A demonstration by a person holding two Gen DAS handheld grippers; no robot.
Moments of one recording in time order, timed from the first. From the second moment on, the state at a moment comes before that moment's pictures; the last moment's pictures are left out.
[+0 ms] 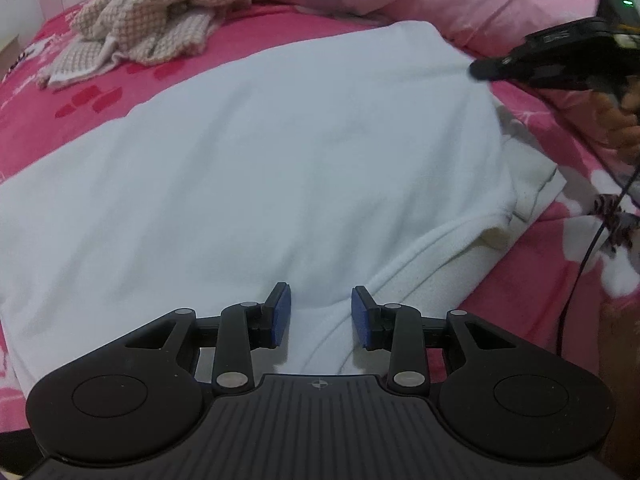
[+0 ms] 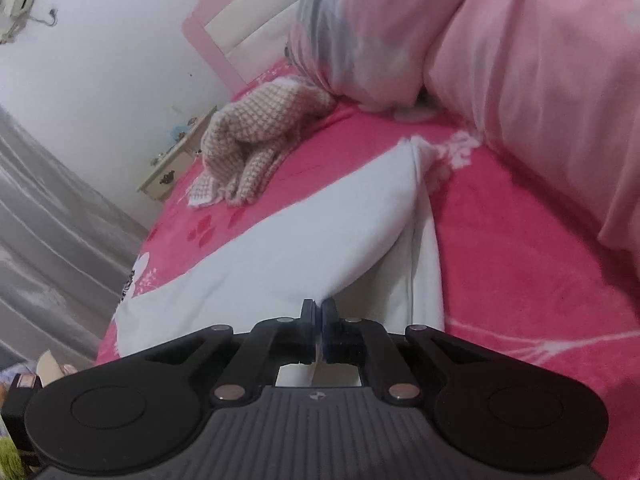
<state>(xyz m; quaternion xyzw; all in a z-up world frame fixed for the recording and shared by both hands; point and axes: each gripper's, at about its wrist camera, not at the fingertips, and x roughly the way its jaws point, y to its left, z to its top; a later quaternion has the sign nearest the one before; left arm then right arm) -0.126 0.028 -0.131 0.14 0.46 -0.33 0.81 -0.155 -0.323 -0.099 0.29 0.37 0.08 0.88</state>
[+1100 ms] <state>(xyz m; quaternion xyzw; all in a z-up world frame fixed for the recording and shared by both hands) -0.089 -0.037 -0.101 -0.10 0.46 -0.43 0.77 -0.174 -0.355 -0.136 0.49 0.39 0.07 0.77</state>
